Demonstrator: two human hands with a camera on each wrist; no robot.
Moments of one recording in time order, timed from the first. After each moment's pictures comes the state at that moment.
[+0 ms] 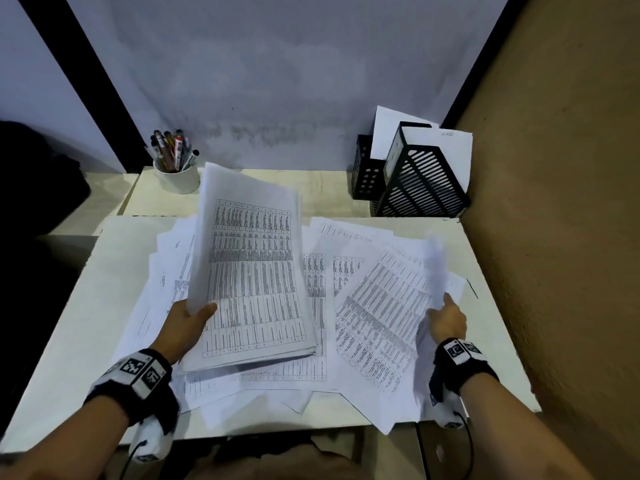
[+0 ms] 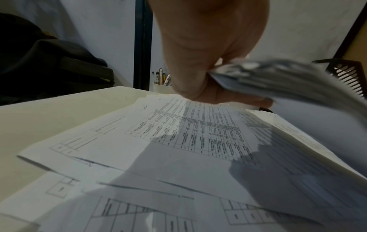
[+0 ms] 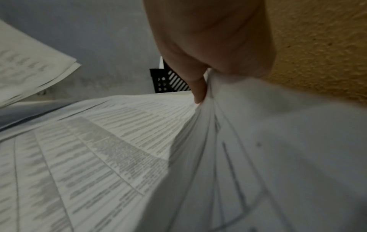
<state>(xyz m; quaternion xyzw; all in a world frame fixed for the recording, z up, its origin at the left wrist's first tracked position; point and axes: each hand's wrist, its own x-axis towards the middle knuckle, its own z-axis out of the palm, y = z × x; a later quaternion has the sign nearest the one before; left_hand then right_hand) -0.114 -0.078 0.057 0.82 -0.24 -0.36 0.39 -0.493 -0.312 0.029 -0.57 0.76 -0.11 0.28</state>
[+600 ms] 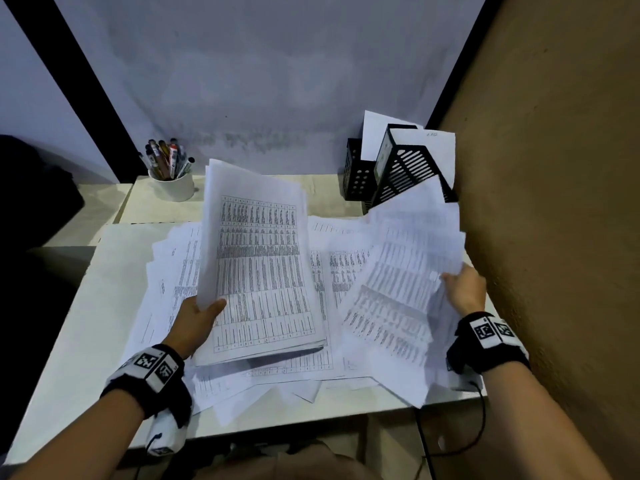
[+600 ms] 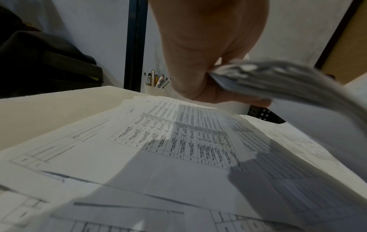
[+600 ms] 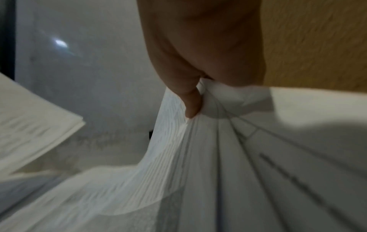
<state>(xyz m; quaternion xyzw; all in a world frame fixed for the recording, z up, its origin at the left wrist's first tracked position) -0.118 -0.080 0.071 0.80 -0.26 -0.36 0.40 -0.495 -0.314 0.107 -0.61 0.72 -0.20 0.26</state>
